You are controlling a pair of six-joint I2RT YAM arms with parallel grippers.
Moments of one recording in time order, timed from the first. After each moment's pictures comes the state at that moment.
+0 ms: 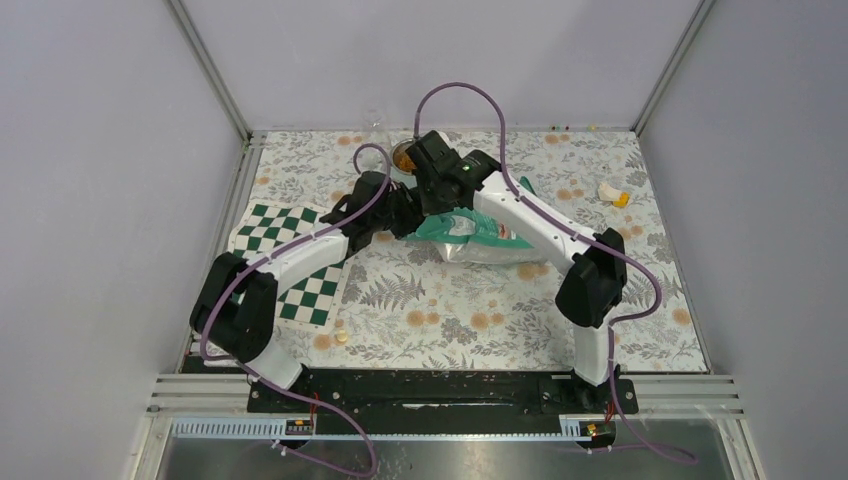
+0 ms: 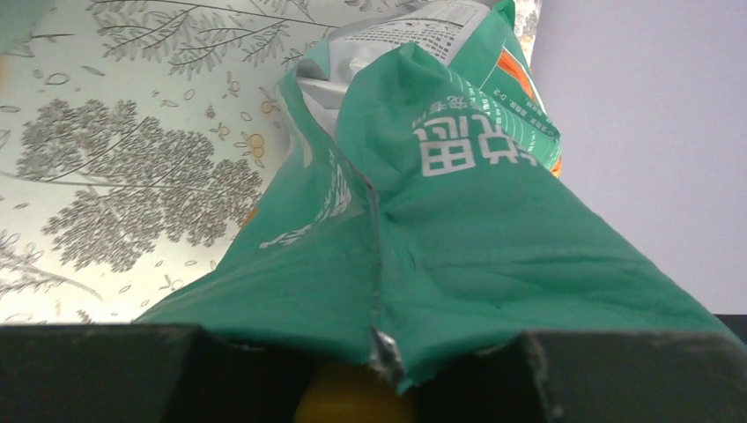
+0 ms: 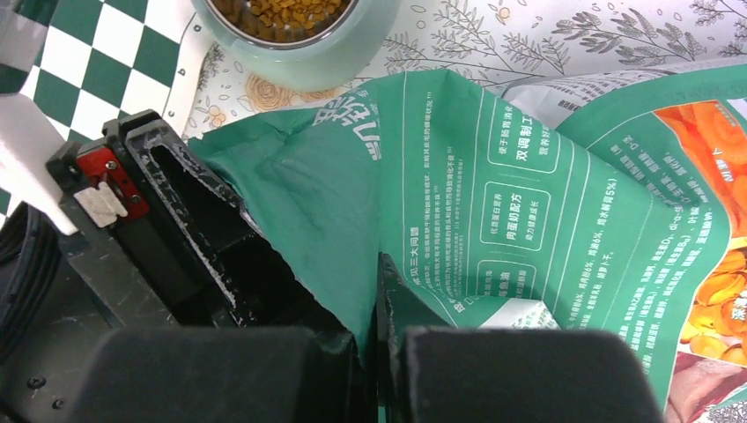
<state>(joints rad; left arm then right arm) -0.53 1.57 1.02 -0.03 0.23 -1.07 0.79 1.96 1.96 -0.95 0.22 0.45</state>
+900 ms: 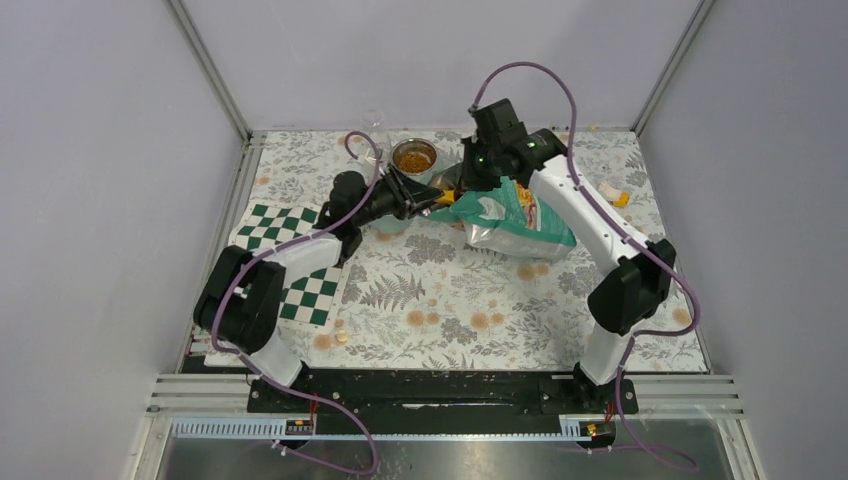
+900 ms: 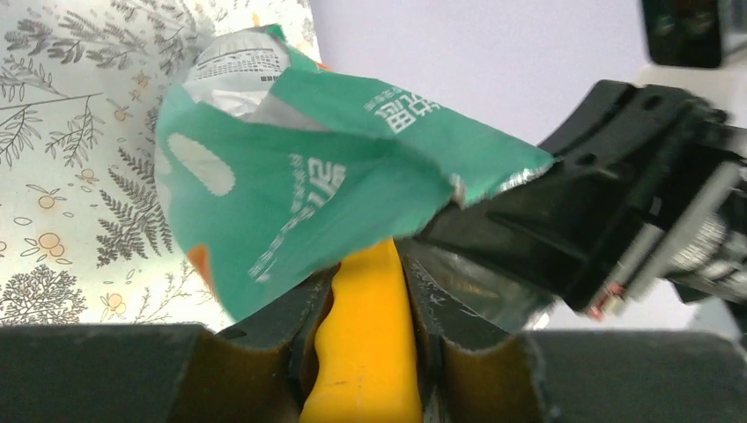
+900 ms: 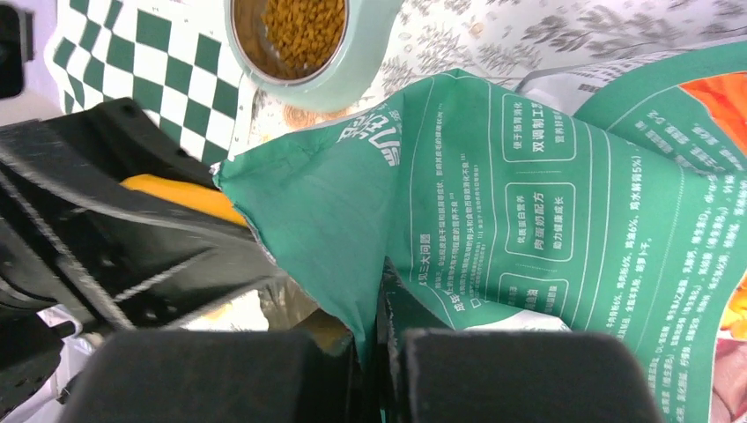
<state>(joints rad) -0.44 1.64 0.89 0.66 0.55 -1.24 0.56 1.80 1.85 -0.91 -0.07 0.48</state>
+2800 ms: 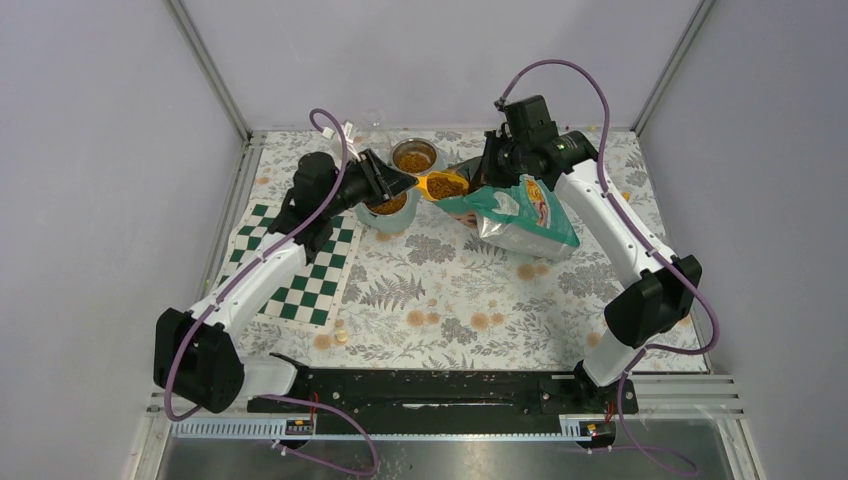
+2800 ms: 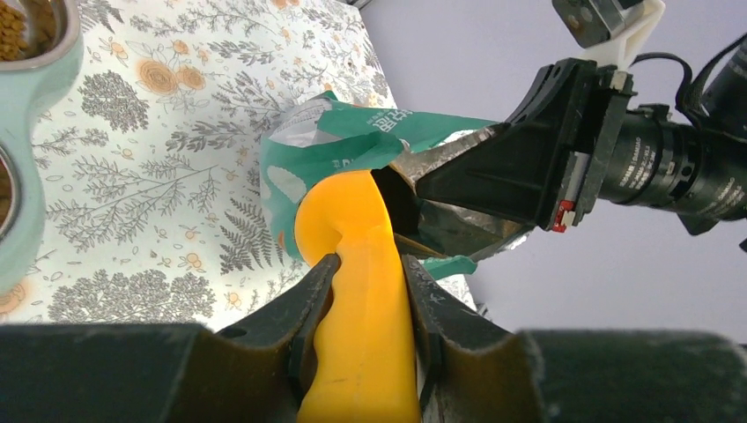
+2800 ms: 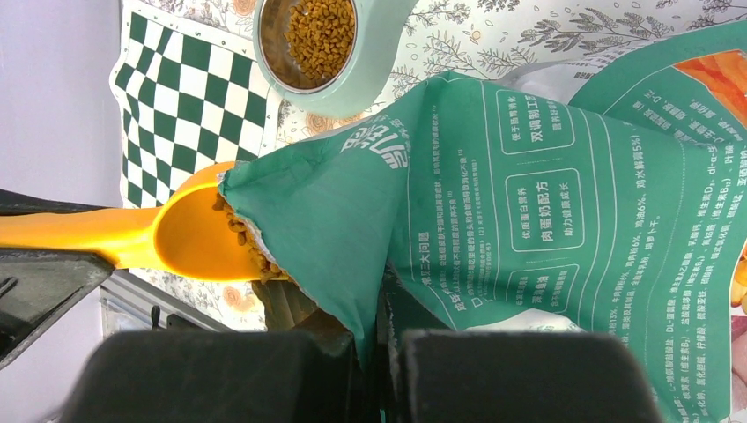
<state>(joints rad) -0.38 1.31 1.02 0.12 0.43 -0.84 0.45 1.68 1.77 -0.87 -0.17 0.51</state>
